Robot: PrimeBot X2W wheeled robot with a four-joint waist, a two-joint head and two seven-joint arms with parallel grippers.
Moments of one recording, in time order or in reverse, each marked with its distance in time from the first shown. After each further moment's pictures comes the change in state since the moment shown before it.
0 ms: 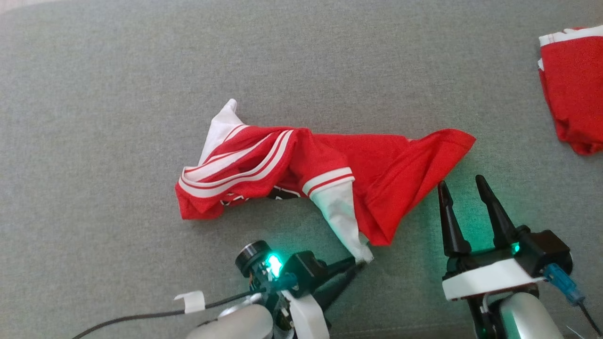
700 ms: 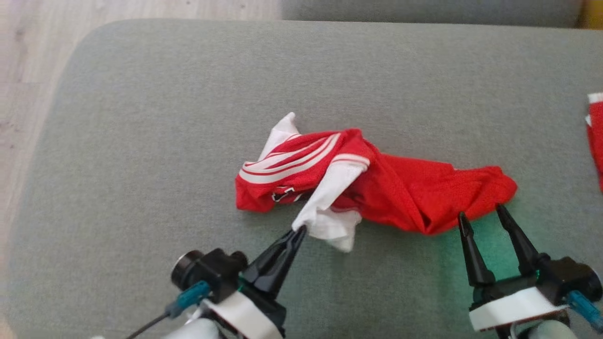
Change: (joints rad) left arm 0.176 0.195 0.207 -0.328 -0.124 0.194 -0.146; right arm 0.115 -0.111 0.002 -0.049 0.003 0.000 0.000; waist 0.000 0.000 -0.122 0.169
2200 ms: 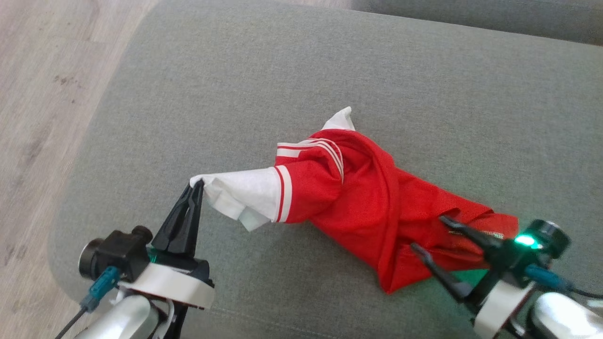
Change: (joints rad) left arm 0.074 0.106 0.265 0.020 -0.007 0.129 -0.111; right arm -0.270 -0.502 0.639 -0.011 0.204 0.000 0.084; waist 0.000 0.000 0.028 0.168
